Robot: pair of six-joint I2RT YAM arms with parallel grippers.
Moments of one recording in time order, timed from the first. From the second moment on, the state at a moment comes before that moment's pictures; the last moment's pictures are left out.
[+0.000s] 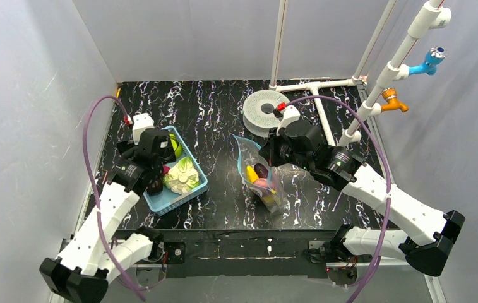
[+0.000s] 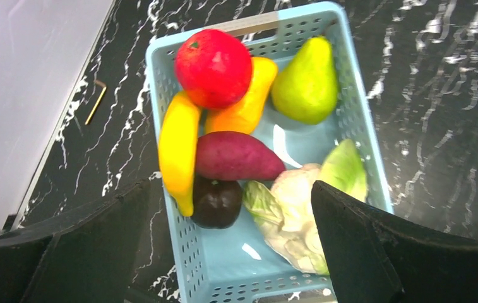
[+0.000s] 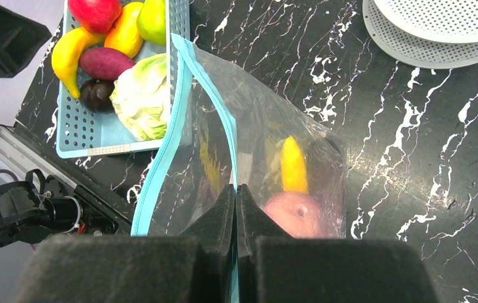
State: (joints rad) left arm -0.45 0.91 0.99 -0.86 -0.70 -0.43; right arm 0.91 1.11 1.18 -0.57 0.15 0.47
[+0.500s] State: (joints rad) left arm -0.26 1.09 0.89 -0.82 -0.68 -0.41; right arm 0.91 1.12 1.18 -0.57 0.15 0.47
